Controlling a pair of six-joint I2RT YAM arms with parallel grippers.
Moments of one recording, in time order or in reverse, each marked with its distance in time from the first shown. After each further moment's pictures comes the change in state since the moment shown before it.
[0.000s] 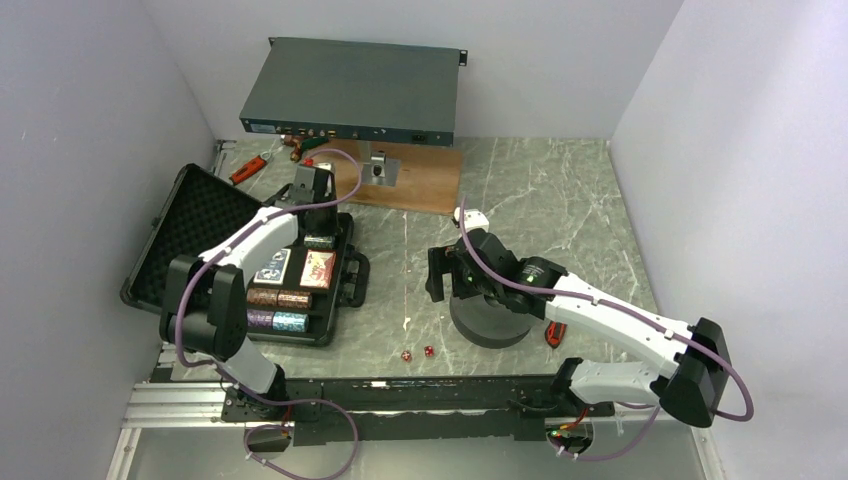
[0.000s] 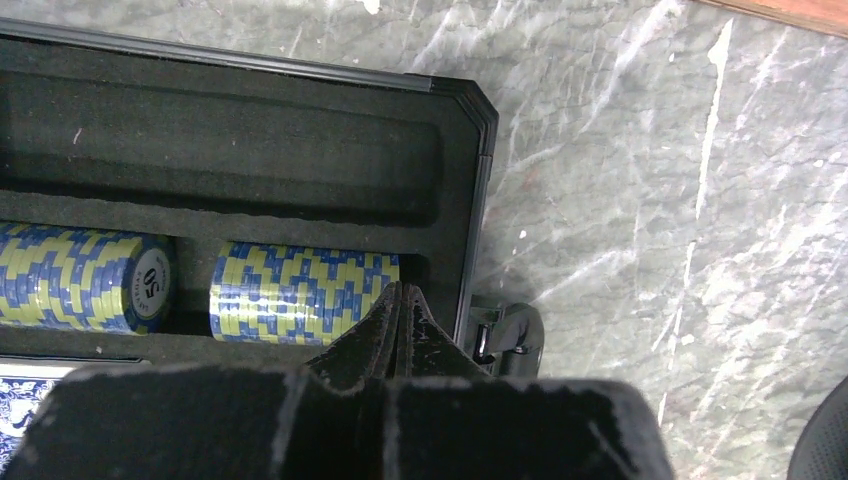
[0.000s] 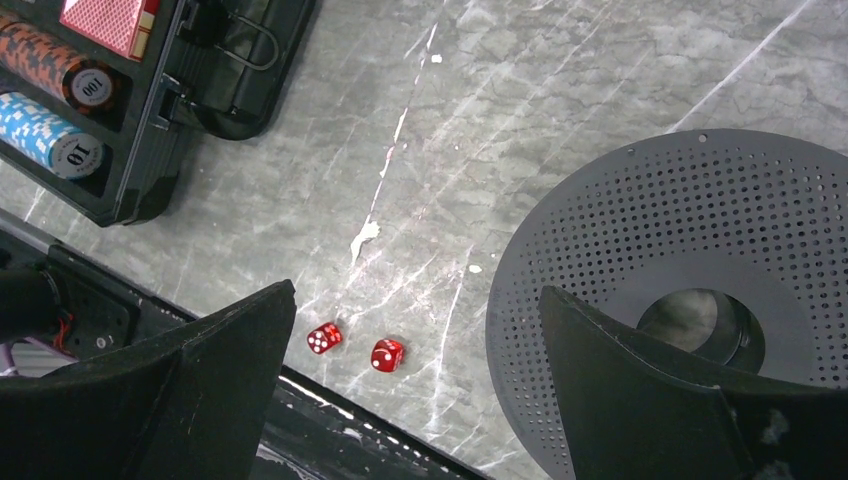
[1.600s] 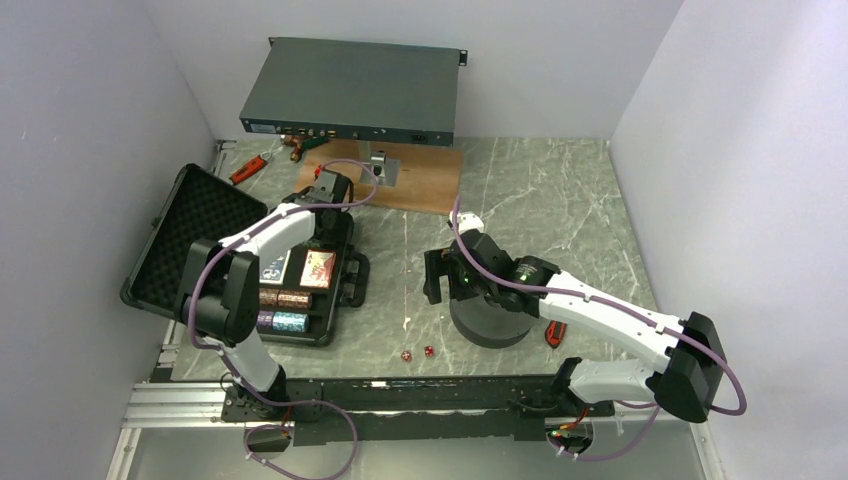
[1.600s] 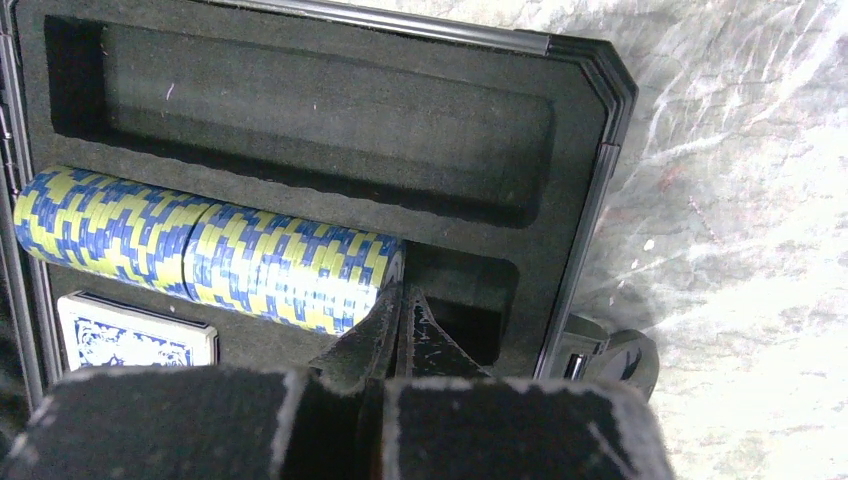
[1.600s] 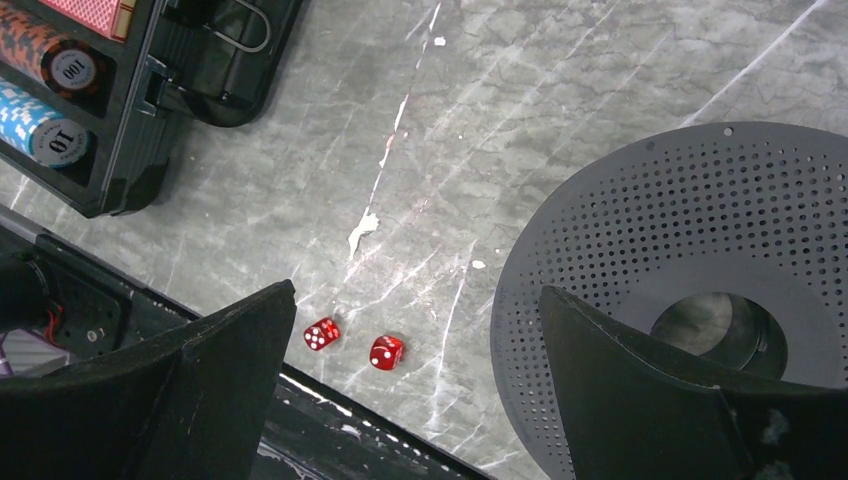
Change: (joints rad) left arm -0.073 0.103 0.048 -0.111 -0.293 0.029; right arm 0.000 0.039 -0.005 0.011 -0.025 0.000
